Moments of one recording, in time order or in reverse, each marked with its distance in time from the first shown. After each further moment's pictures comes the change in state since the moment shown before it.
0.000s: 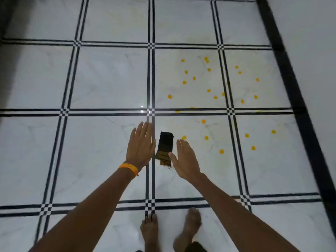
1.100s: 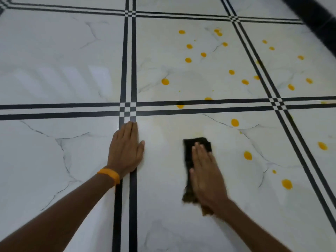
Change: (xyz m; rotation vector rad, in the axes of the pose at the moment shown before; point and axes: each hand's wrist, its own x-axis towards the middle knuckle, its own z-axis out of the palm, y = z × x) left_hand 0.225 -0.173 0.418 0.047 0.129 0.073; right_hand 0.308 0.260 0.290 -0.330 0.470 -0.249
